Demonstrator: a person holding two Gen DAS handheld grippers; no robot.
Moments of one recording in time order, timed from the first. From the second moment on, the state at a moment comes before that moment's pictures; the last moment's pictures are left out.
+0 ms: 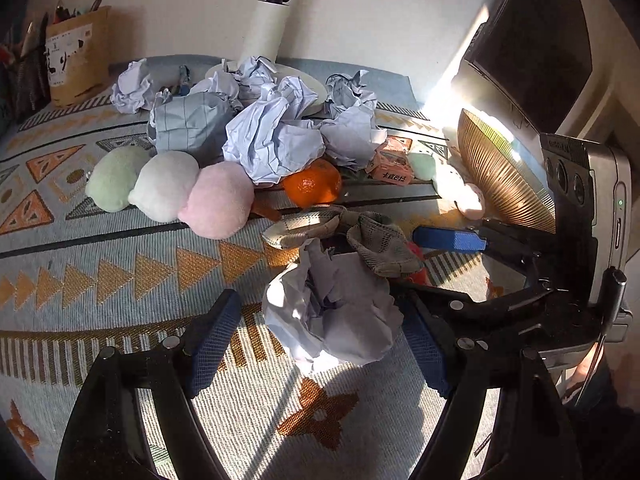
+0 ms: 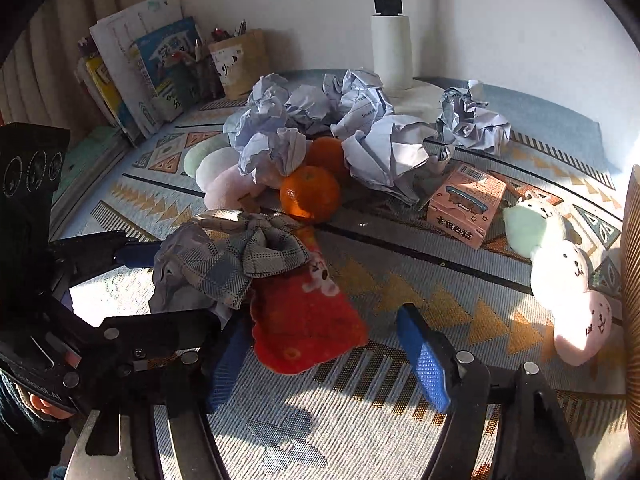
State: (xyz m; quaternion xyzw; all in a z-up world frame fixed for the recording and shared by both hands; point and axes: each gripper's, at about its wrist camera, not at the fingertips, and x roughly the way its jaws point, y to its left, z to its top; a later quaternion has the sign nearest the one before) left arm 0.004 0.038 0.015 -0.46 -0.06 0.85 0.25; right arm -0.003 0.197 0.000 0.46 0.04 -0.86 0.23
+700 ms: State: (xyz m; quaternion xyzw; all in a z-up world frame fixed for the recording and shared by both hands) left arm 0.062 0.006 0.032 -0.41 -0.07 0.88 0.22; right arm 0.084 0.238 0.014 0.43 0.01 -0.90 0.09
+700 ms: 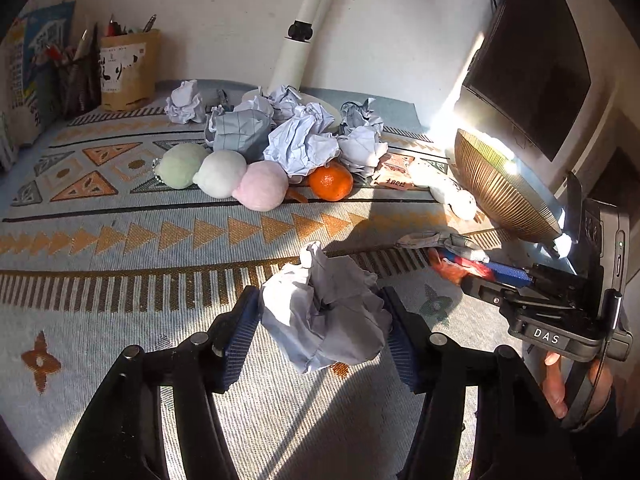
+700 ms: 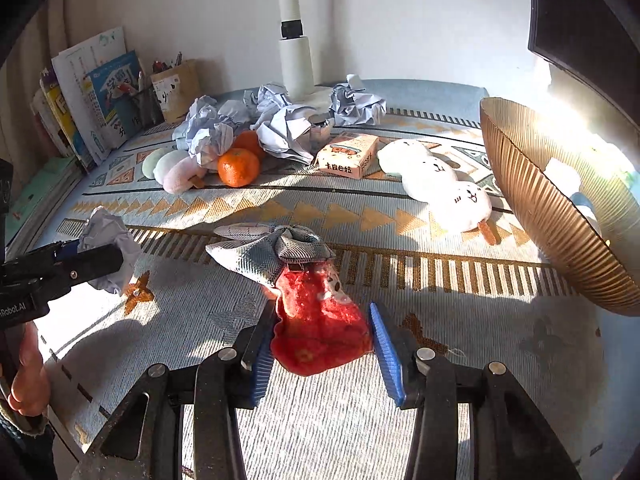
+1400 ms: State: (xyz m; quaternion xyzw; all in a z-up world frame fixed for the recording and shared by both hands) left arm 0.055 -0.012 0.020 -0.42 -0.14 0.86 0.25; right arm 0.133 0.255 0.037 0.42 -0.02 -0.89 0.17
